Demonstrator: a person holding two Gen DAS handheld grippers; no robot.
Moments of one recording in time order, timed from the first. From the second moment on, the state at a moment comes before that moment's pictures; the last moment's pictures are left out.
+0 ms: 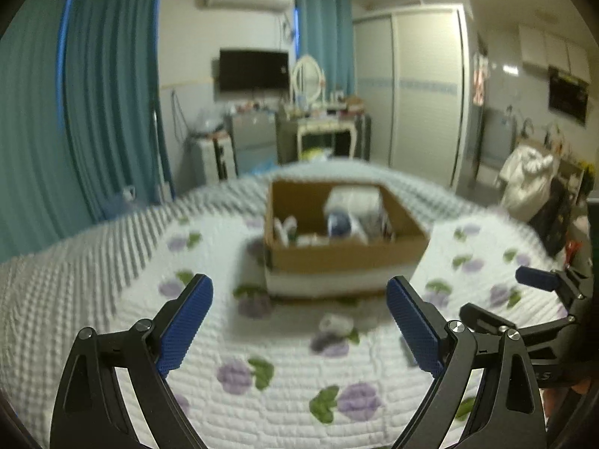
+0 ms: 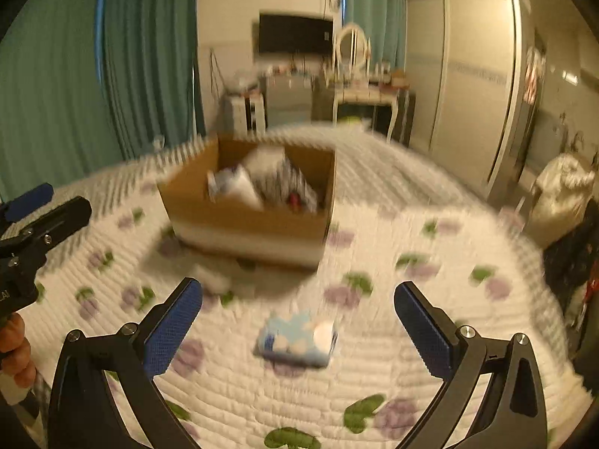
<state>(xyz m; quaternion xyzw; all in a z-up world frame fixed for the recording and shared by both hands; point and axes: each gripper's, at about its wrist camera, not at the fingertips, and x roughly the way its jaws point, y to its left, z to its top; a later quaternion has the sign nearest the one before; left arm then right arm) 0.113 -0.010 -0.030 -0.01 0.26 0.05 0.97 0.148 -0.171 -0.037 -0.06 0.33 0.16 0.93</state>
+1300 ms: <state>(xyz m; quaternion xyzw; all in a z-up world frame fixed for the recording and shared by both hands) 0.216 -0.033 -0.158 -0.01 0.41 -0.04 0.91 0.249 -0.176 -0.120 0.00 0.41 0.14 0.90</state>
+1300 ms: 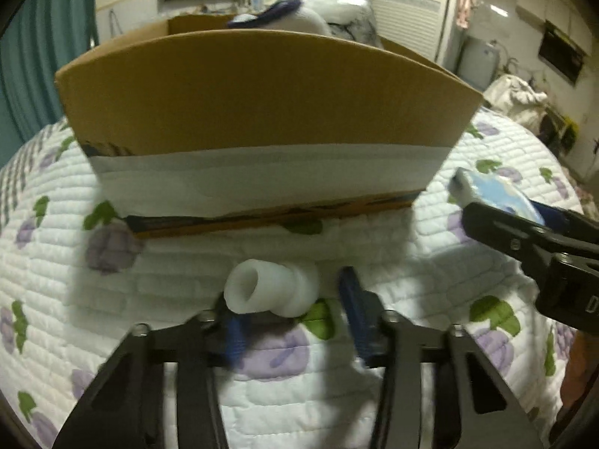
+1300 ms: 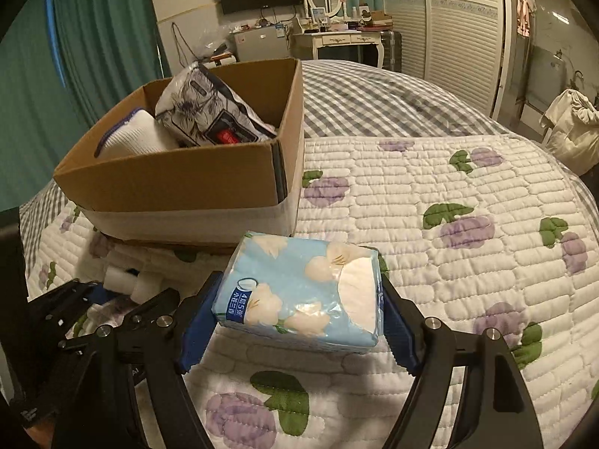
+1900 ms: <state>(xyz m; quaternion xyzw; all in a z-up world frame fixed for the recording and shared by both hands) 0.142 -0.019 -0.076 -0.01 0.35 -0.04 0.93 0.183 -0.171 -0.052 -0.03 0.35 0.15 0.92</state>
